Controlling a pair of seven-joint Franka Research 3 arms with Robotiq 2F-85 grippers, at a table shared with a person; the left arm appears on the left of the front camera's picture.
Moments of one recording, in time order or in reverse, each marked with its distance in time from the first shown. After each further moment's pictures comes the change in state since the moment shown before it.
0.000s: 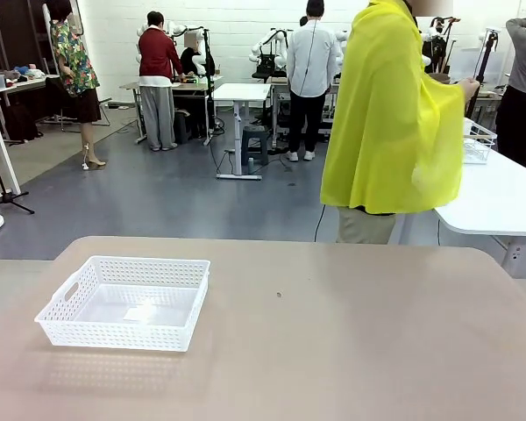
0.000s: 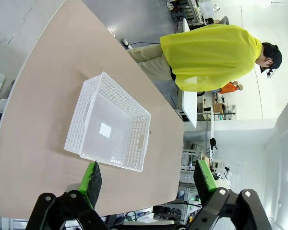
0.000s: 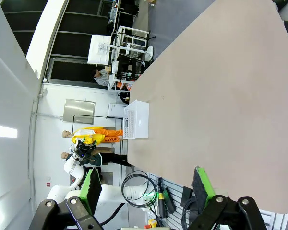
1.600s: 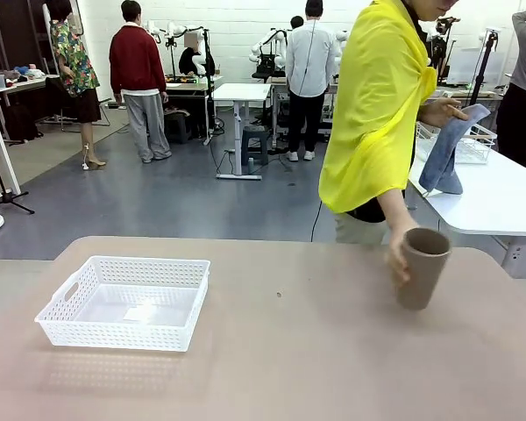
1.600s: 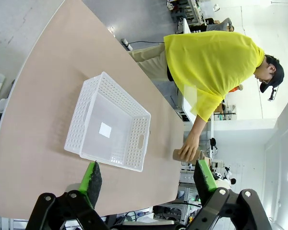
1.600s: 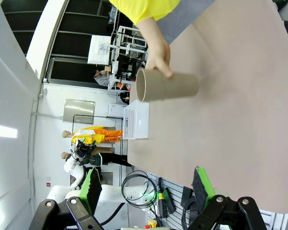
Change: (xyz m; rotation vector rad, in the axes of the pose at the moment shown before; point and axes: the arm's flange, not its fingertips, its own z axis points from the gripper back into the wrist) left arm 0.000 0.000 0.000 0.000 0.000 0.000; right arm 0.000 0.000 0.000 0.000 0.000 0.000
